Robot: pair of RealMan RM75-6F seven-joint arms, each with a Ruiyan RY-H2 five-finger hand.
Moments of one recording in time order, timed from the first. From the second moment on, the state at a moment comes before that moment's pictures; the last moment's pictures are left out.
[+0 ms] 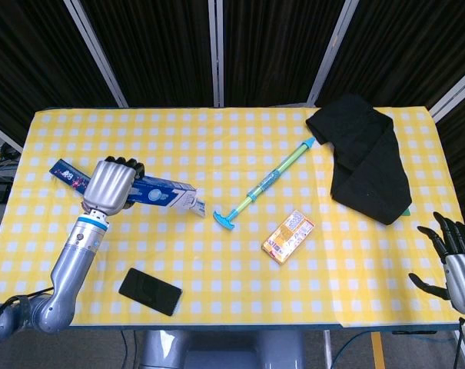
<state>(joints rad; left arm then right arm) -0.77 -1.25 -0.27 -1.85 0.88 1.18 0.80 0.06 -1.04 0.06 -1.59 -1.55 1.54 0.13</state>
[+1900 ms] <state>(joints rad) -0.67 -1.28 -0.08 -1.94 1.19 1.23 0.54 0.06 -1.04 0.06 -1.60 -1.55 1.53 0.10</state>
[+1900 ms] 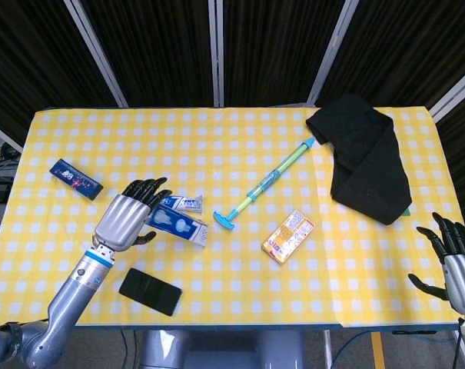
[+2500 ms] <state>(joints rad) -0.48 -1.25 0.01 -1.85 1.33 1.38 0.42 0.06 -1.05 0.05 -1.60 -1.55 1.51 0.07</state>
